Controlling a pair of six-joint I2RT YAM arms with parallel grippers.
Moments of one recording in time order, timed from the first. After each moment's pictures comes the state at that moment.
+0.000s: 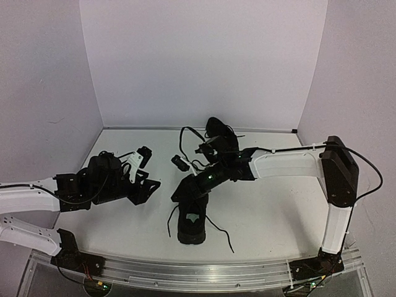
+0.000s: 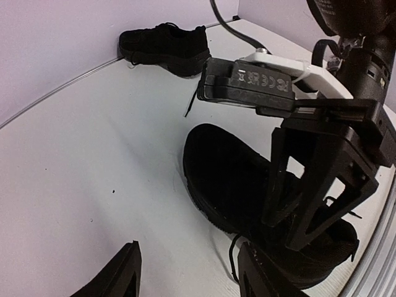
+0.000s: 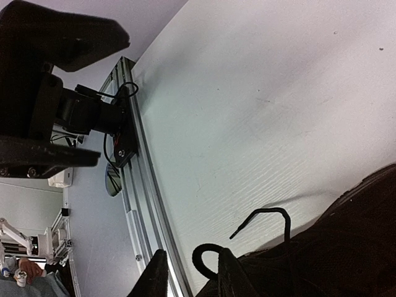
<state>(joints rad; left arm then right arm) -1.01 1.02 0.64 -0.10 -0.23 -0.14 0.93 1.94 1.38 -0.20 -0.69 0.38</state>
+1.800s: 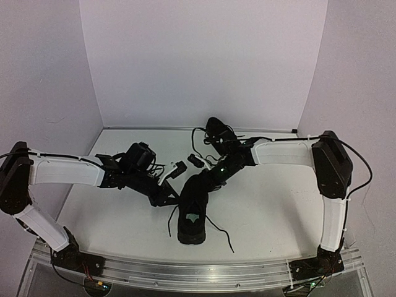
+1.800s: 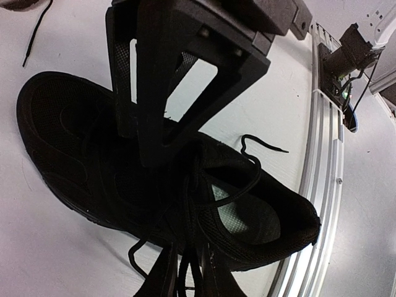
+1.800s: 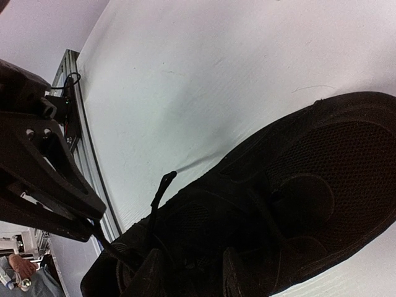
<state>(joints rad) -0.84 1.51 0.90 -0.19 0.50 0.00 0.78 2.03 1.48 -0.49 -0.69 0.17</state>
